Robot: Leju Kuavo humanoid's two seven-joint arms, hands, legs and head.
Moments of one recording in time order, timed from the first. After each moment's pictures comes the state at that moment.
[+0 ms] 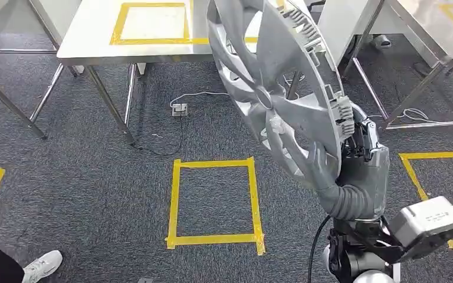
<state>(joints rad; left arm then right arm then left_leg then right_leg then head) -0.12 -0.02 -0.99 -0.22 0.88 0.38 -0.01 -0.28 -0.30 0.63 -2.05 0.18 -0.66 0.05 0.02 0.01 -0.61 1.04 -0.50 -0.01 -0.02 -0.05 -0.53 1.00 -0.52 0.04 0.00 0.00</state>
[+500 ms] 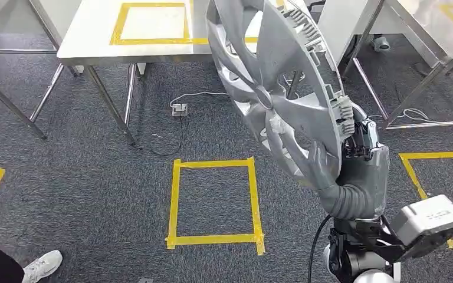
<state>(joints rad) -0.12 -0.02 -0.99 -0.22 0.87 0.38 -0.01 -0.28 -0.30 0.63 -2.05 0.17 -0.66 0.05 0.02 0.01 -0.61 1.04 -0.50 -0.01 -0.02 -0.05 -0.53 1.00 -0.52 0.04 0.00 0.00</state>
